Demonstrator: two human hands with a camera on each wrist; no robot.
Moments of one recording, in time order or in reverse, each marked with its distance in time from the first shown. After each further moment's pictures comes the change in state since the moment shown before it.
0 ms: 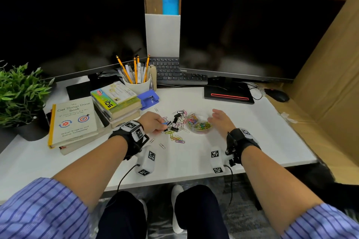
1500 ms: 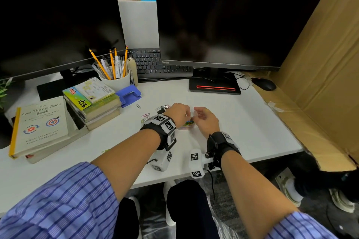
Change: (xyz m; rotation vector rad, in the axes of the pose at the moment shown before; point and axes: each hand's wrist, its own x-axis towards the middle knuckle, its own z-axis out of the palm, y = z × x) left_hand 0.039 0.088 0.095 0.557 -0.003 0.361; right_hand -0.011 0.021 0.006 -0.047 0.172 -0.159
